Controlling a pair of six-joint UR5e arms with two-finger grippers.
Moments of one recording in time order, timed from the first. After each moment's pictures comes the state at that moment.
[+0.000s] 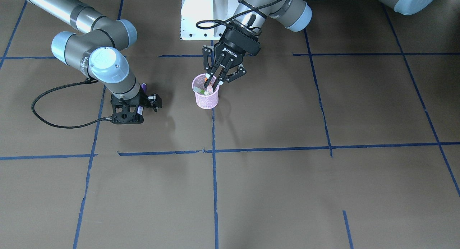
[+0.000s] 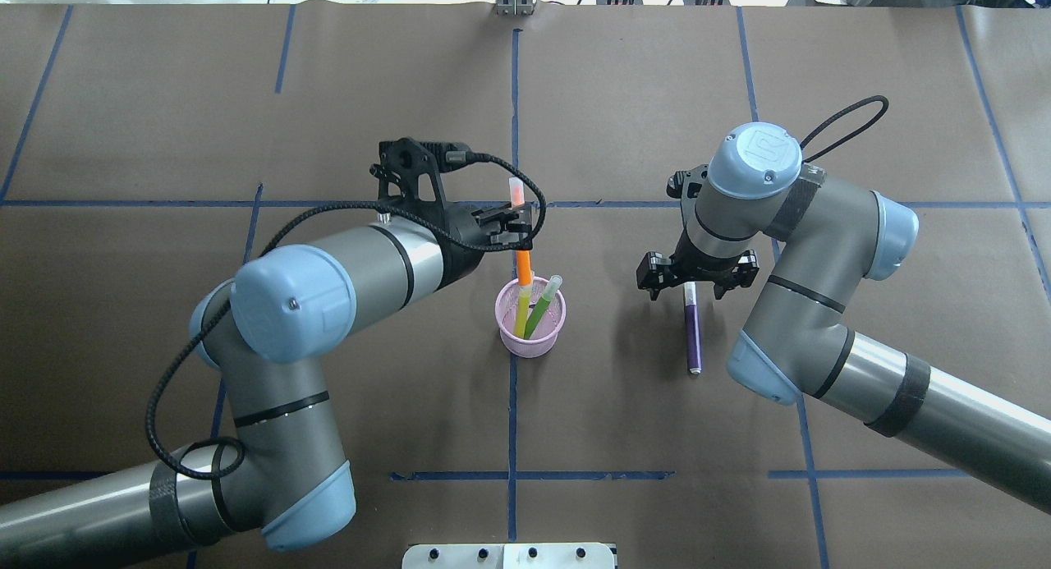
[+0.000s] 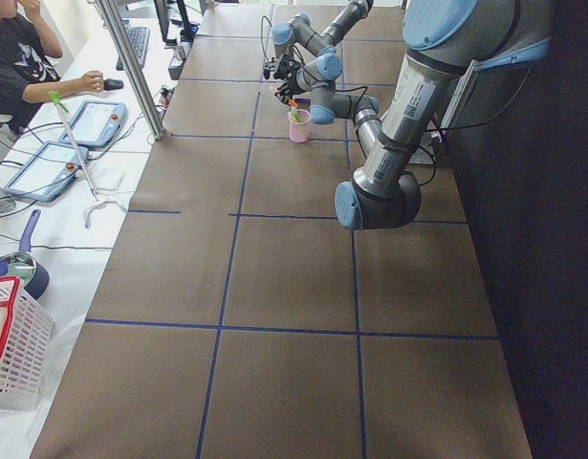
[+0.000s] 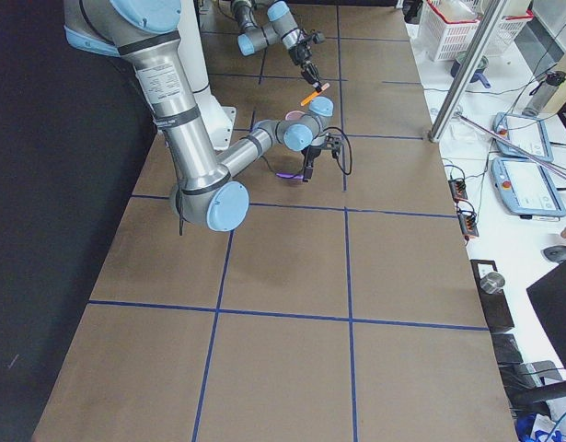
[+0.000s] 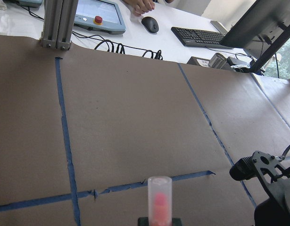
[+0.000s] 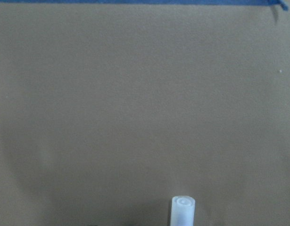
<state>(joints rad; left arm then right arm) -0.41 -2.17 -1.76 -2.28 -1.35 -1.14 0.65 -1.11 1.61 -1.49 2.09 1.04</state>
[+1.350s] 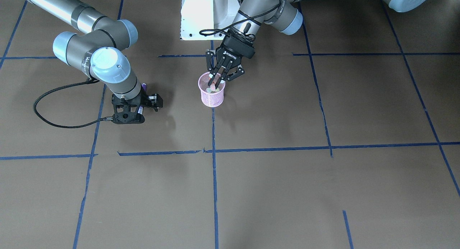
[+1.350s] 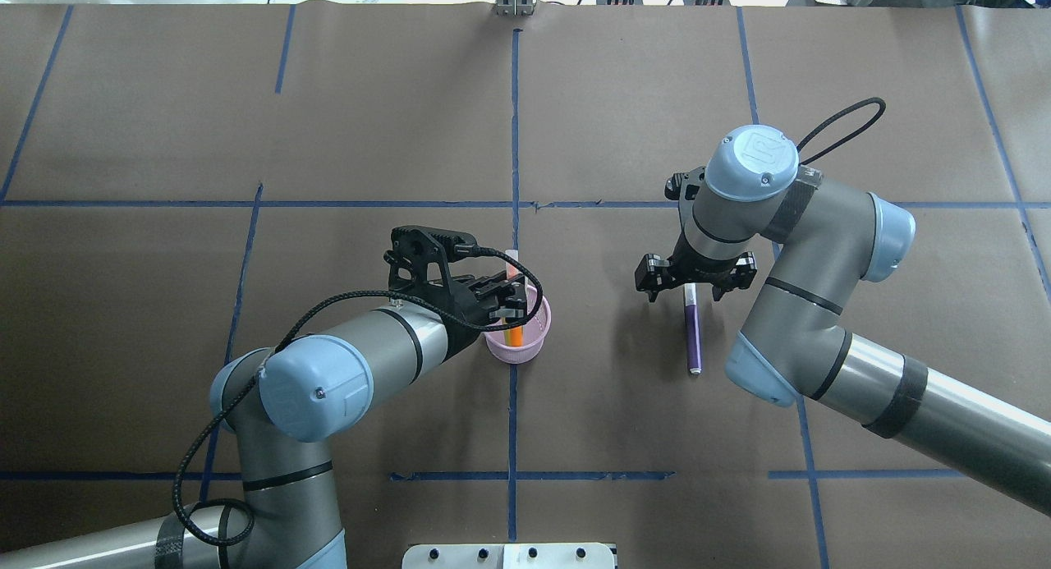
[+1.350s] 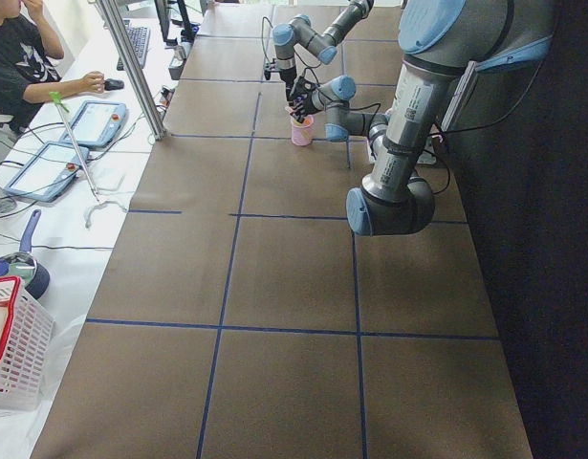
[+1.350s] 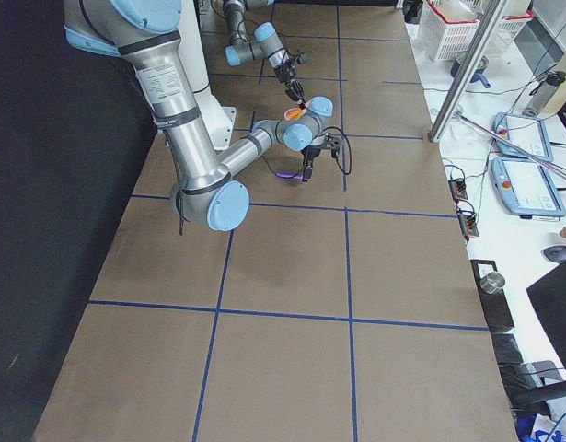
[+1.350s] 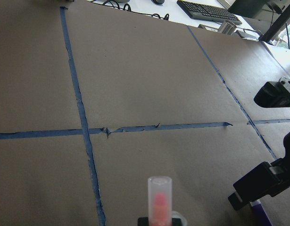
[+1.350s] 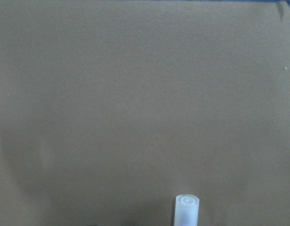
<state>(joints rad) -0.31 -2.11 -1.72 -2.33 -1.29 -1.14 0.65 -1.11 1.61 -1.49 2.09 1.04</state>
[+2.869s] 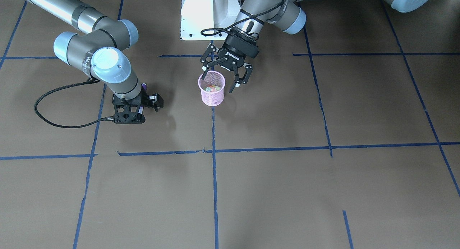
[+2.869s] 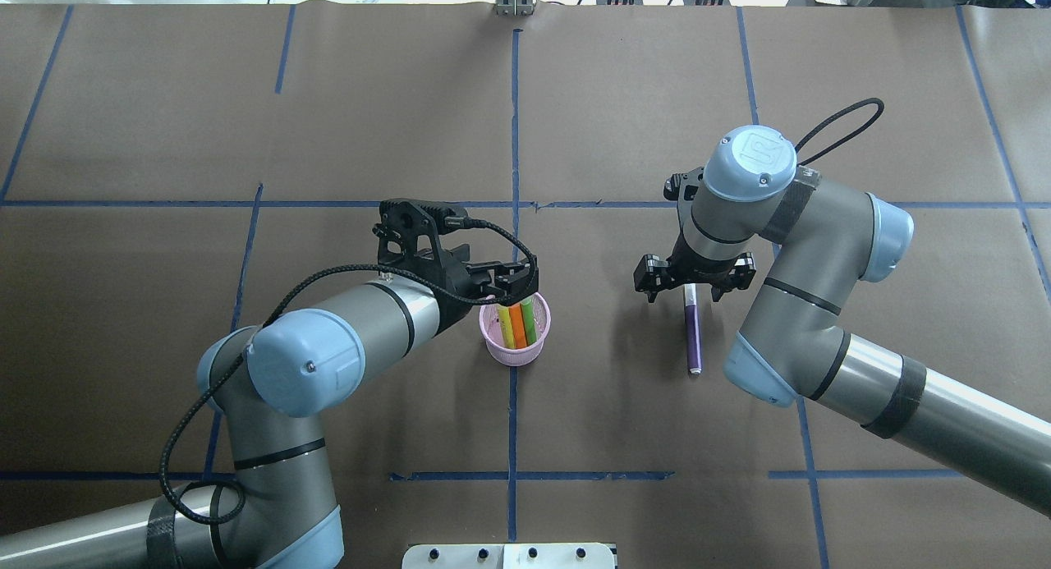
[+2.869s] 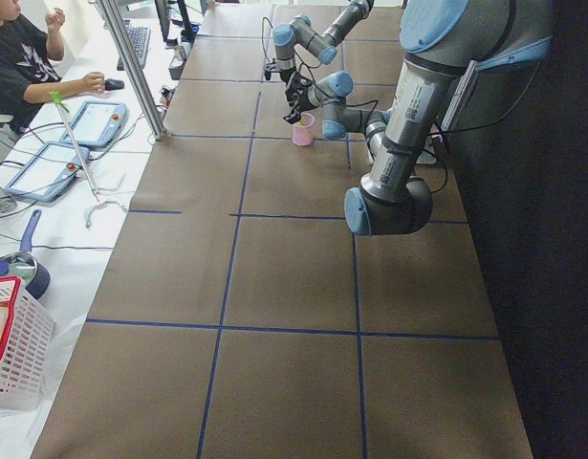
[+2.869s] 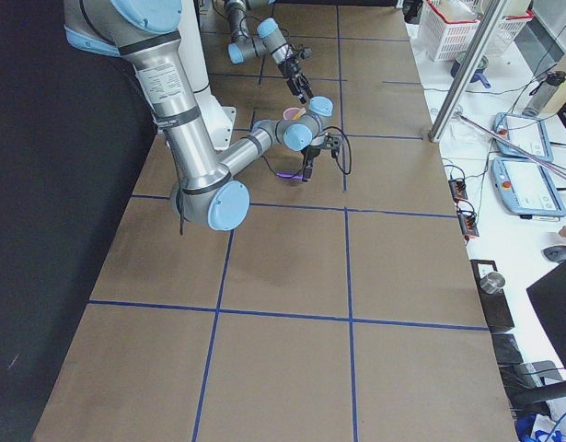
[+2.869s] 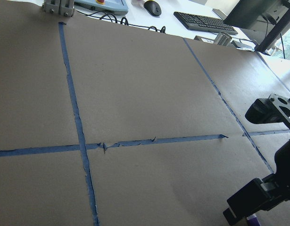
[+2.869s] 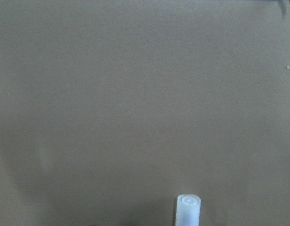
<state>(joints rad) -0.36 -2.12 -1.74 -2.26 -1.30 -1.11 0.65 -1.10 1.60 -1.49 2.09 1.04</state>
